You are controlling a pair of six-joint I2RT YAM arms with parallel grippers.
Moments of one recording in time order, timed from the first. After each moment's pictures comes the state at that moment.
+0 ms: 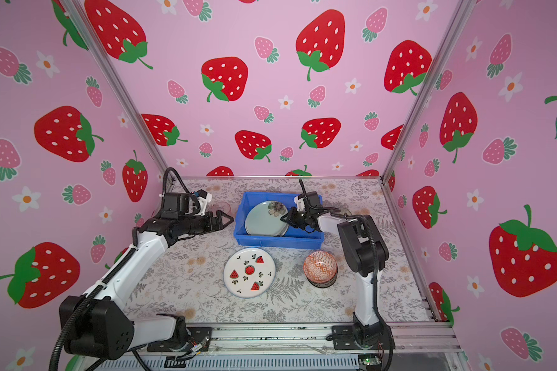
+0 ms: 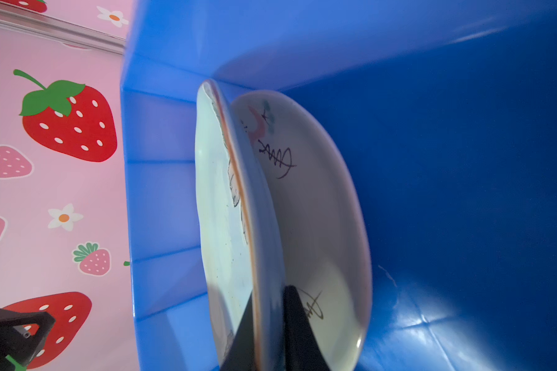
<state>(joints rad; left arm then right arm) -0.11 1.30 1.06 -0.58 0.54 -0.31 0.49 2.04 1.26 0.04 -0.60 0.78</state>
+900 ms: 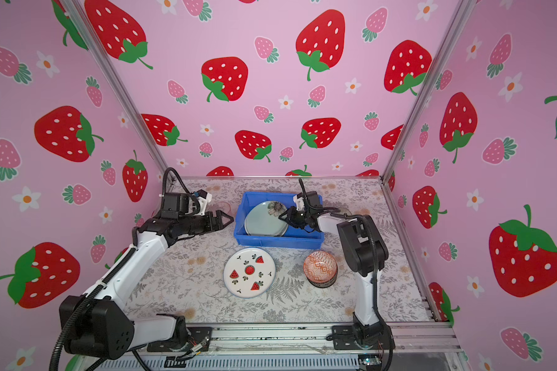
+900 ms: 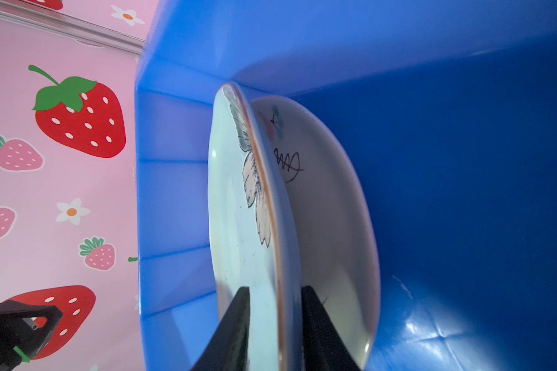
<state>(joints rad) -0.11 1.30 1.06 -0.58 0.55 -0.31 0.49 2.04 1.26 0.07 -0.62 0.77</state>
